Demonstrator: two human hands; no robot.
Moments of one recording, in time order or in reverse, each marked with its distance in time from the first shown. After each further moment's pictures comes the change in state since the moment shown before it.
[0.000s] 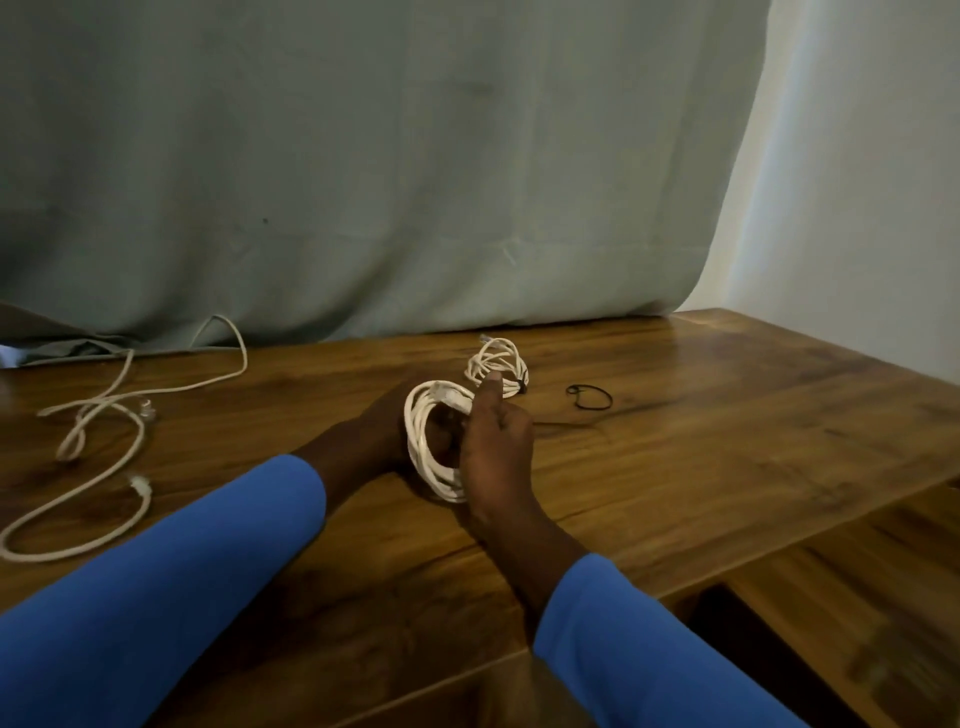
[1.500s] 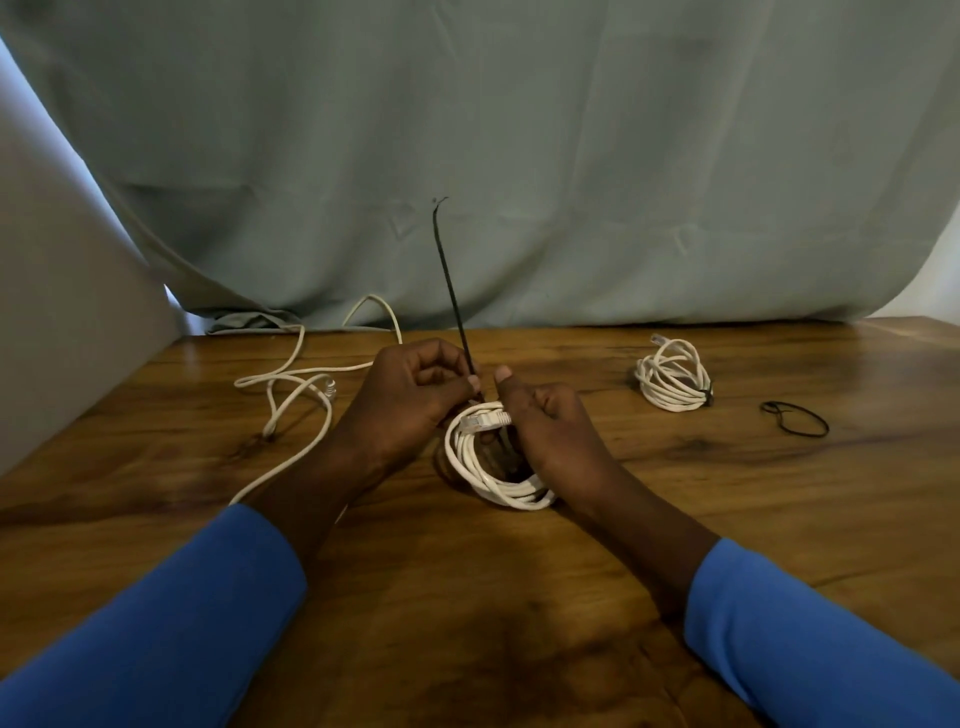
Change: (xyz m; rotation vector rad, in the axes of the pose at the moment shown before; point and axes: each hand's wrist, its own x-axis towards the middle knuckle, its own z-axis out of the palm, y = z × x) left_hand -0.073 -0.098 -0.080 -0.624 0.522 -0.170; right_hand -0.002 0.015 0.101 -0.229 -0.599 -0.091
